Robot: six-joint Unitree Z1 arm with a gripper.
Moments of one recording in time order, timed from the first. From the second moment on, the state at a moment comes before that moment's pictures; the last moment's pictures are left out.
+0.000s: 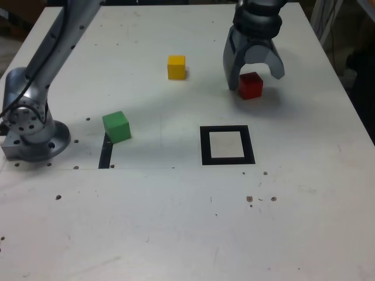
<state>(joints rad) 0.27 2.30 -1.98 1.36 0.12 0.15</state>
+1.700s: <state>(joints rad) -0.05 2.05 -1.59 1.26 0.07 0.00</state>
